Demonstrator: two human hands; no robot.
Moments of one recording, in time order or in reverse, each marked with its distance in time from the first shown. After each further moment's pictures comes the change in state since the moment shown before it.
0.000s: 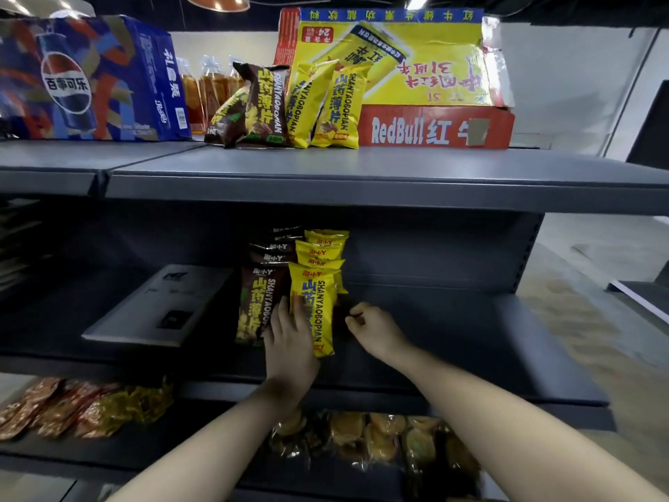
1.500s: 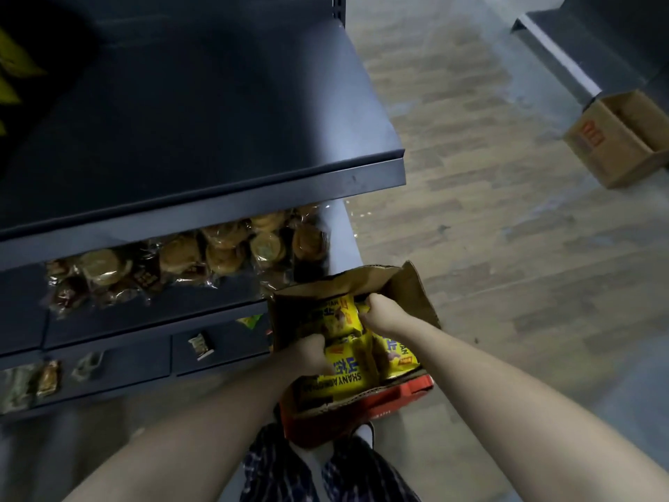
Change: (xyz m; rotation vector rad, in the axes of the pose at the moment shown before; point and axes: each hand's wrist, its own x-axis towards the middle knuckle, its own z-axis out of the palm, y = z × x) left_hand -0.243 0.227 0.241 -0.057 -1.410 0.174; right_hand -0.240 0.380 0.009 -0.016 -0.482 0.718
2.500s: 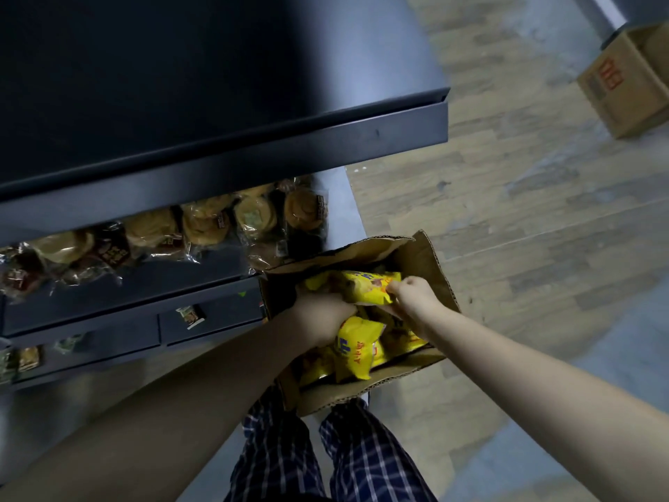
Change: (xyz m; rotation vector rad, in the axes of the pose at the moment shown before) left_hand 0.034 0.007 -0.022 0.583 0.068 0.444; right_hand 0.014 0.034 0.019 1.048 0.181 0.388
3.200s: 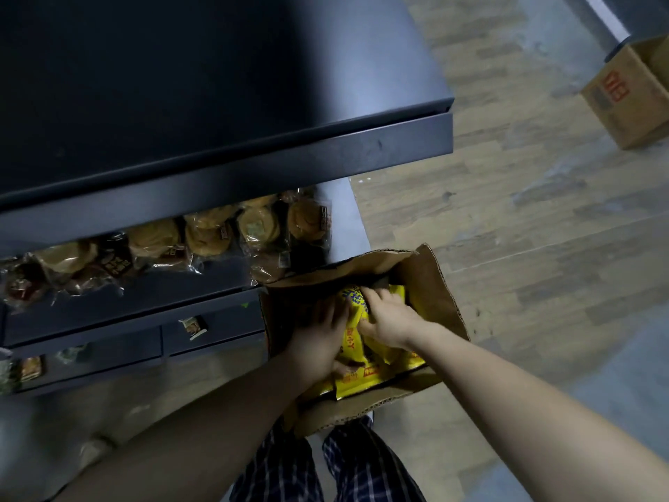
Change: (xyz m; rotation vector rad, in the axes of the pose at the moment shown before) left_hand 0.001 0.005 0.048 -0.024 0.106 -0.203; right_hand 0.013 0.009 0.017 -1.321 -0.286 -0.416
